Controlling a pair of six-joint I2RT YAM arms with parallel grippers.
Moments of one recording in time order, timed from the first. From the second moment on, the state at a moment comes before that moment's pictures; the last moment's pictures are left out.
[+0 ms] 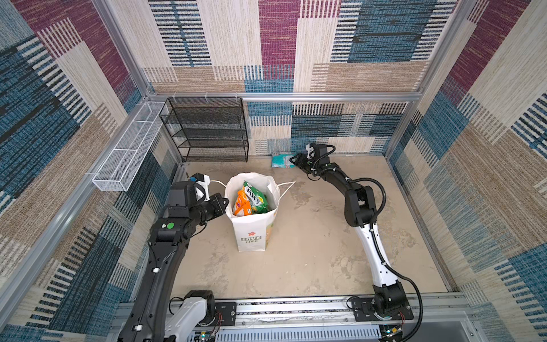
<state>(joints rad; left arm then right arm) -0.03 0.98 1.08 -0.74 0.40 -0.48 0.26 2.74 2.39 -0.17 -0.49 0.76</state>
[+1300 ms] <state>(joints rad) -0.03 0.98 1.08 -0.74 0.40 -0.48 0.22 2.69 2.16 0.08 -0.64 0.92</state>
